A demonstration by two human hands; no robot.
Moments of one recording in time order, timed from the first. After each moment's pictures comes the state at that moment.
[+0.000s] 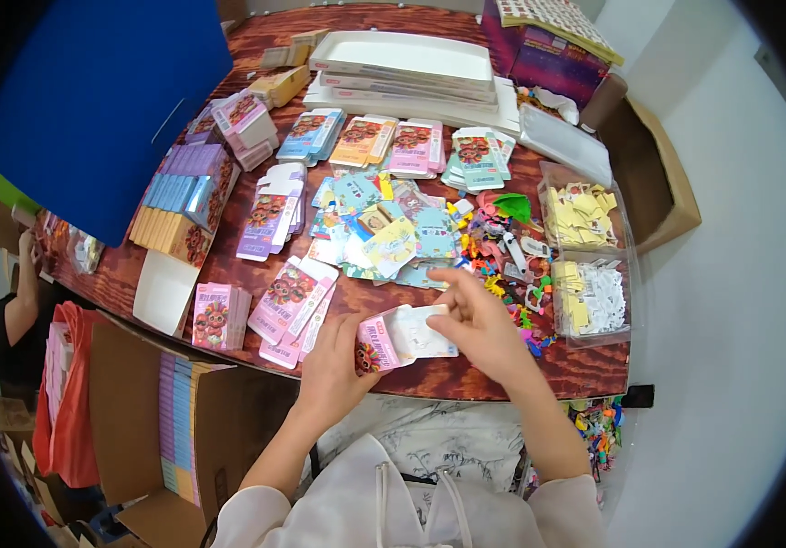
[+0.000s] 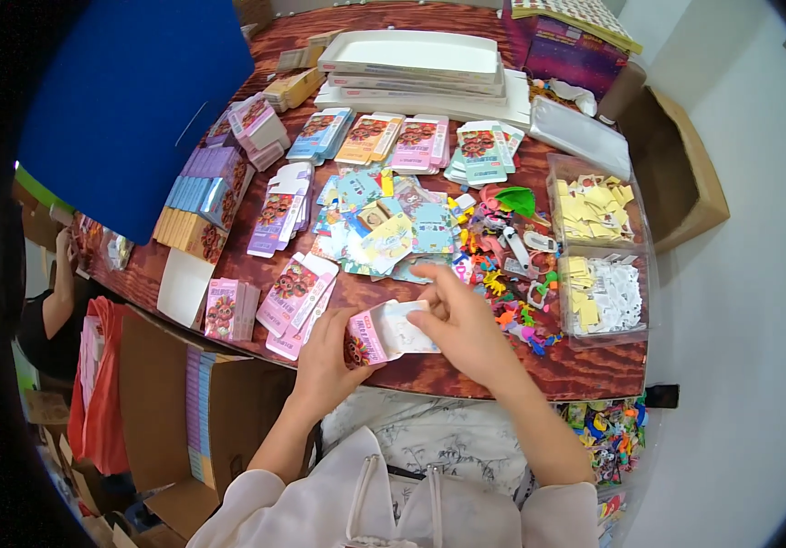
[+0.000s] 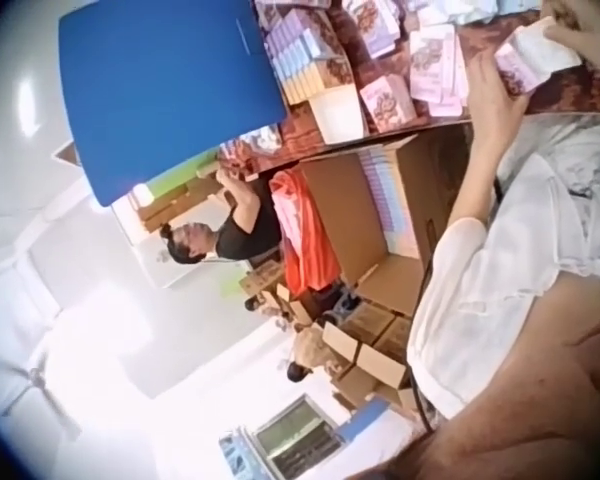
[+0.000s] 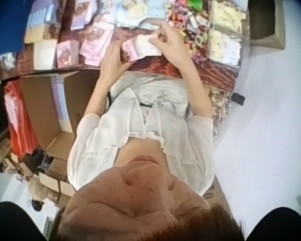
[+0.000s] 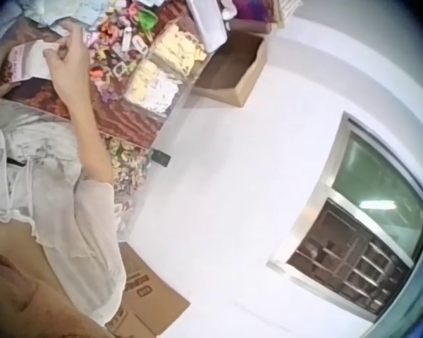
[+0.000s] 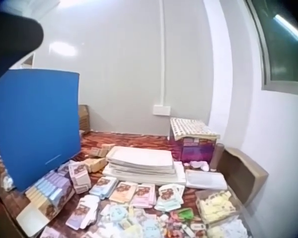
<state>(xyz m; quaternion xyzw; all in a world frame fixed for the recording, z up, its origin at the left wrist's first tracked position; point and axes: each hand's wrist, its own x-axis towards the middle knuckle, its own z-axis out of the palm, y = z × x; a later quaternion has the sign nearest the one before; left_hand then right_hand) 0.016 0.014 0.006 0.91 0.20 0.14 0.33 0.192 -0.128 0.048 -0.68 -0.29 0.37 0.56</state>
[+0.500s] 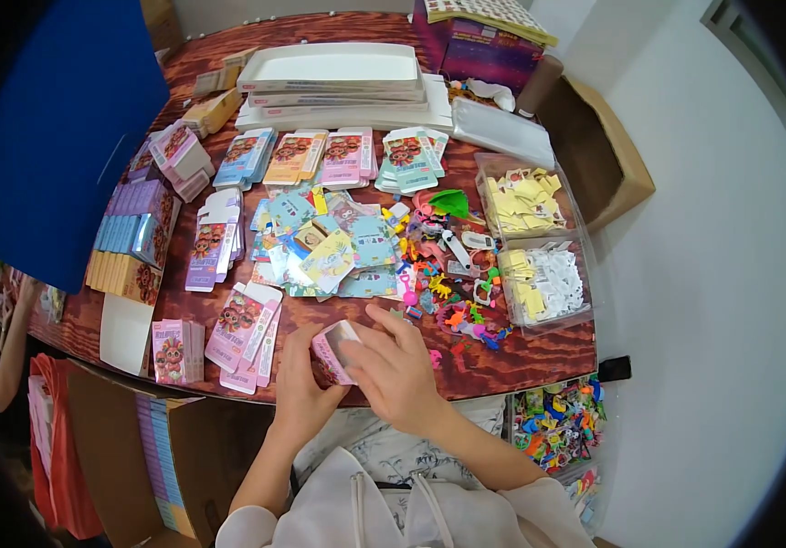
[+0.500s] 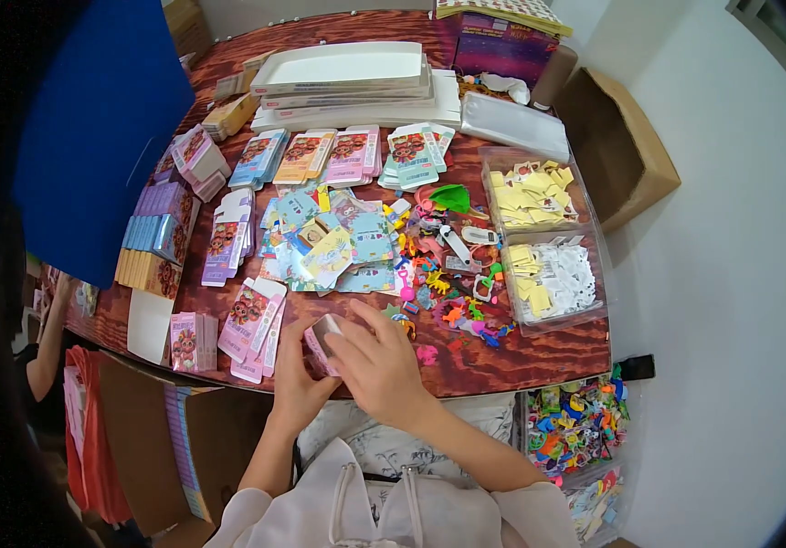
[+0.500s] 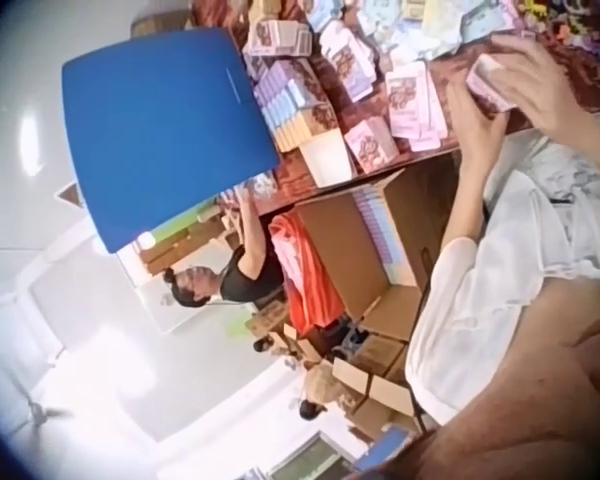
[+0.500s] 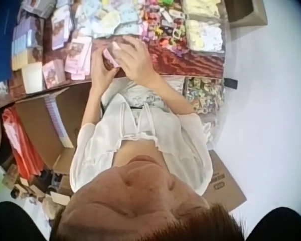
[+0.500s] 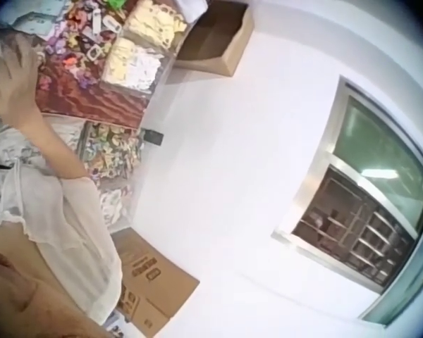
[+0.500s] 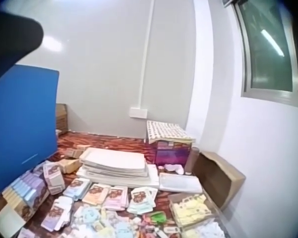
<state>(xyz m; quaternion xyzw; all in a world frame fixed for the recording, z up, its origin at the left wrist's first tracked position) 0.025 0.006 -0.013 0.87 0.20 0.18 0.42 0.140 -0.127 0.014 -0.73 -0.50 -0.06 0.46</state>
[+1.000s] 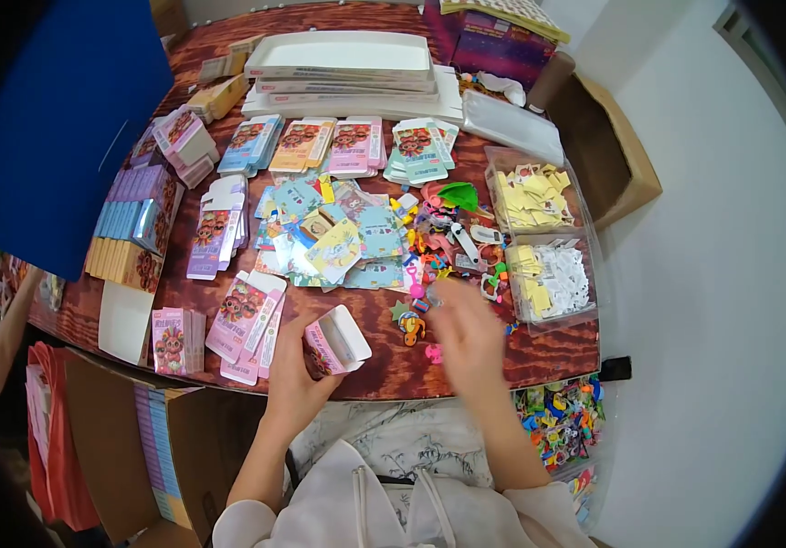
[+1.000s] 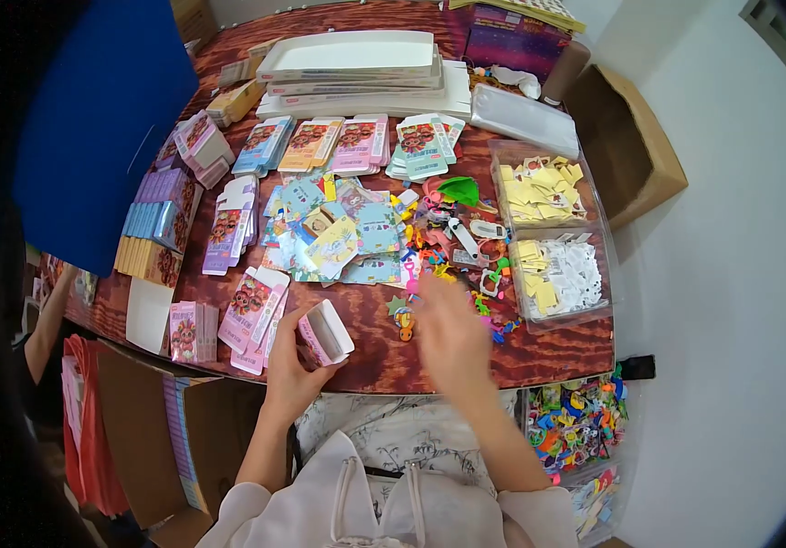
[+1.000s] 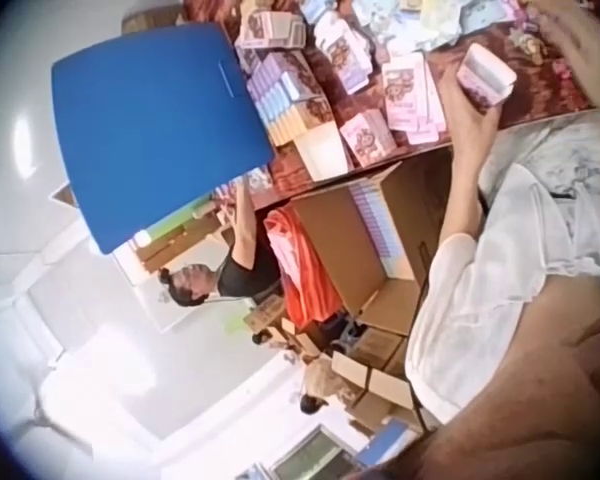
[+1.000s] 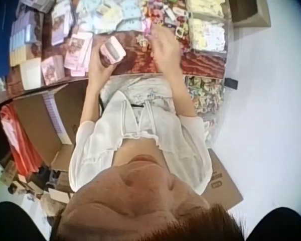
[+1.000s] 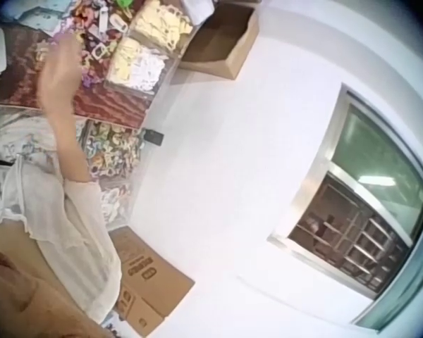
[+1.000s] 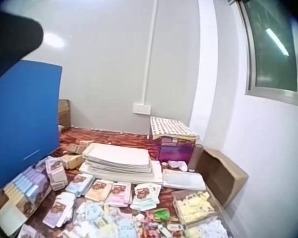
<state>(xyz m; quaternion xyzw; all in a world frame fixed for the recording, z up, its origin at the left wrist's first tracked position) 0.018 0.016 -0.011 0.85 0.22 0.17 0.45 0.181 -0.163 0.021 -0.81 -0.36 -0.01 0.46</state>
